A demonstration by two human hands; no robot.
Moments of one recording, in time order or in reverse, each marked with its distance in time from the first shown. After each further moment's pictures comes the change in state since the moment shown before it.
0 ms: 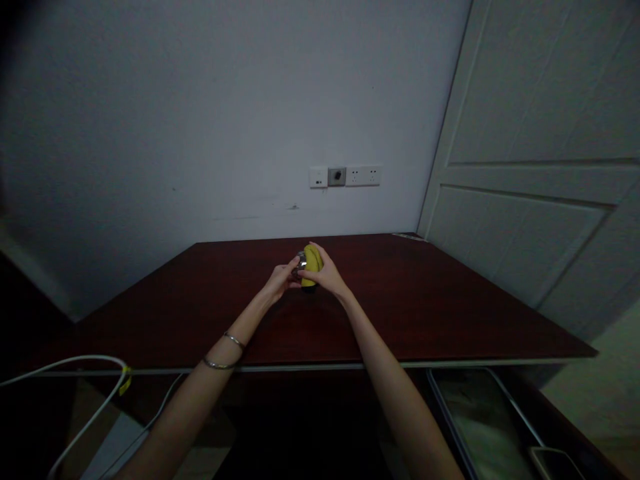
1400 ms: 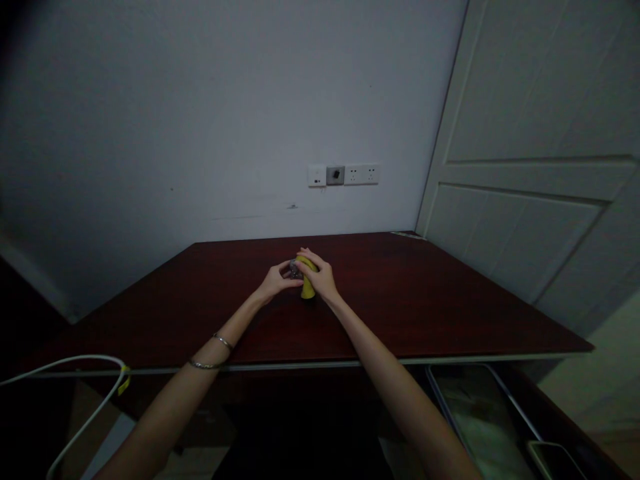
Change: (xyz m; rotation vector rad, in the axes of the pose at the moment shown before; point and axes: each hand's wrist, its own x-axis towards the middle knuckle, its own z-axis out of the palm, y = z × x) left_hand -0.012 0.000 -0.014 0.145 -0.134 0.267; right_hand -0.006 0.009 0.020 -0.046 0.147 -0.160
